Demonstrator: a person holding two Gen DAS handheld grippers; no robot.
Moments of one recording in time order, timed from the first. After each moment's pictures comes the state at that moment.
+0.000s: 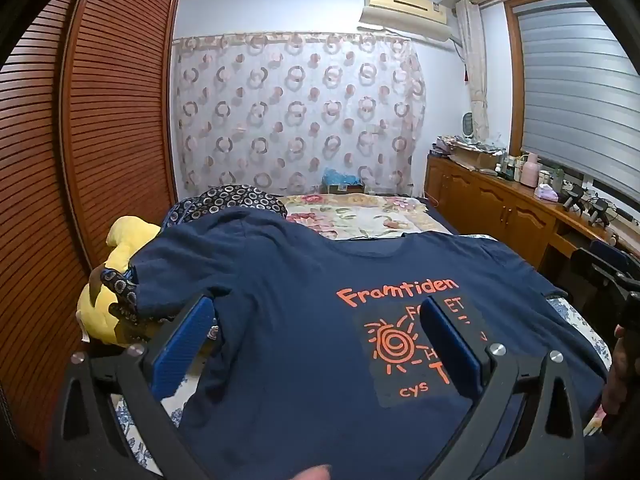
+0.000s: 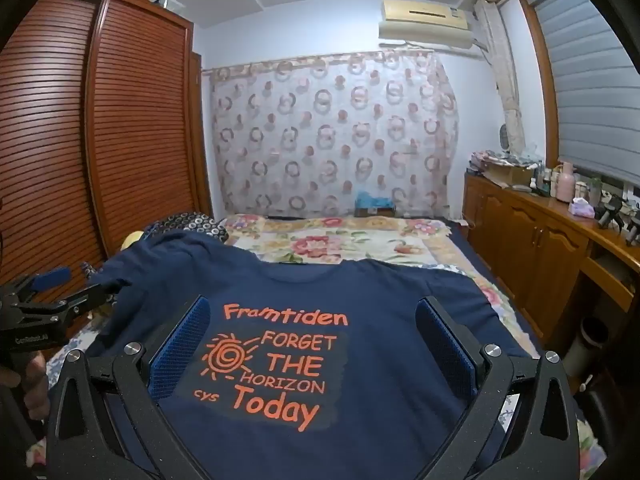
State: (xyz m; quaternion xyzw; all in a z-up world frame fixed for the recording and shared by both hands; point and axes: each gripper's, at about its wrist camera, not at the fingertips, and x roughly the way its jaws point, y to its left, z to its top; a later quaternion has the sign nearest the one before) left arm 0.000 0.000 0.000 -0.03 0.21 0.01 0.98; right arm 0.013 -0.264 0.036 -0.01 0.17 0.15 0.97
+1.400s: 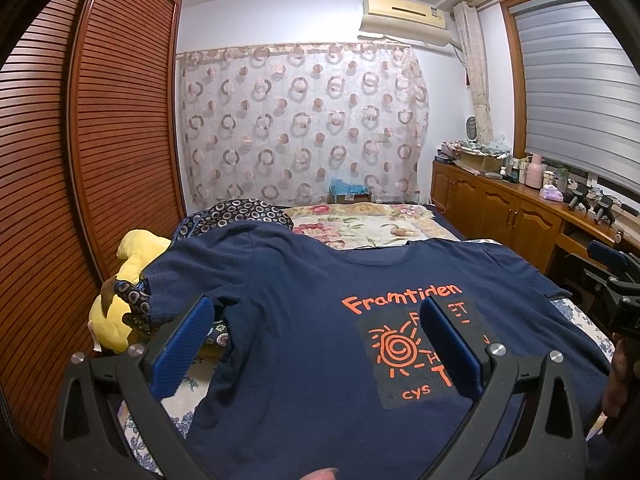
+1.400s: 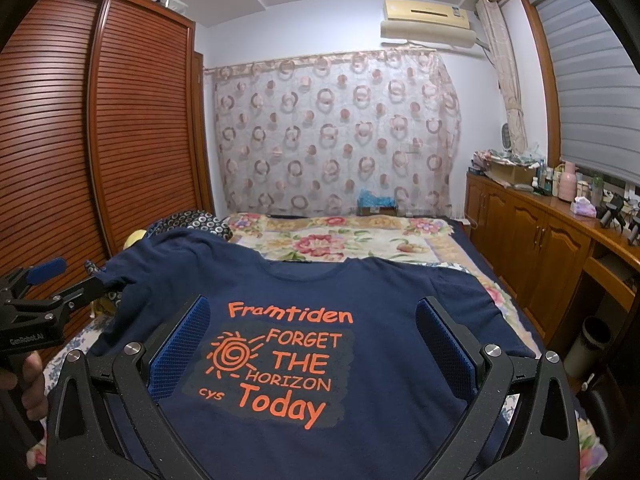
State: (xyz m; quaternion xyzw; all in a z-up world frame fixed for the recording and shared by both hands) left arm -0.008 0.000 0.013 -0.01 0.19 0.02 0.98; right arm 0.012 -0.262 0.036 -0.01 0.17 0.15 0.97
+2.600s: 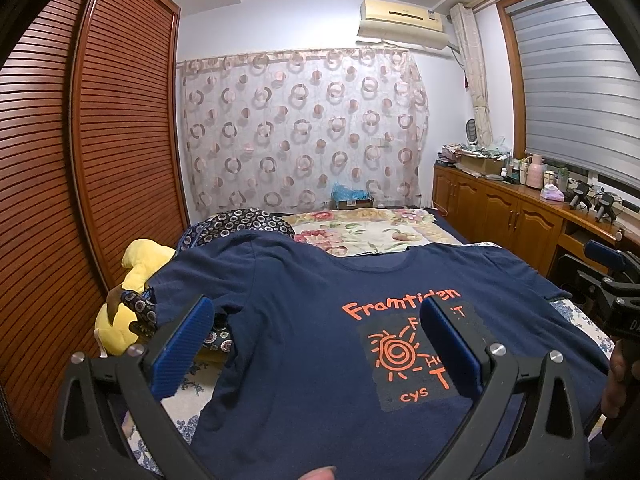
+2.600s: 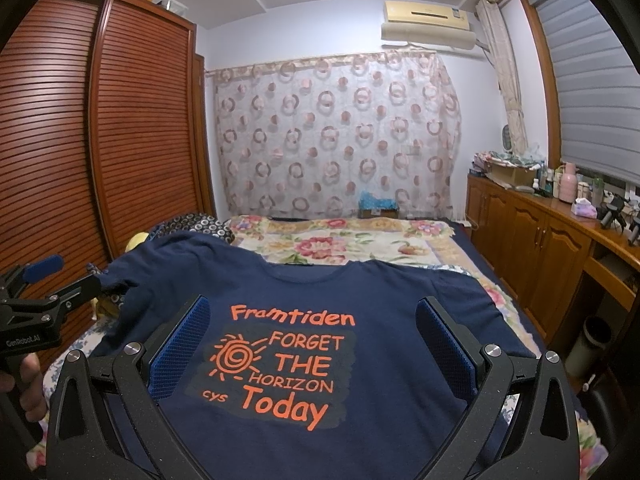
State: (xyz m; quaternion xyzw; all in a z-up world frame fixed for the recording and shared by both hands) left arm -0.014 -0.001 0.019 0.00 0.18 0.02 0.98; right arm 0.011 -0.266 0.034 -0.01 0.17 0.15 0.97
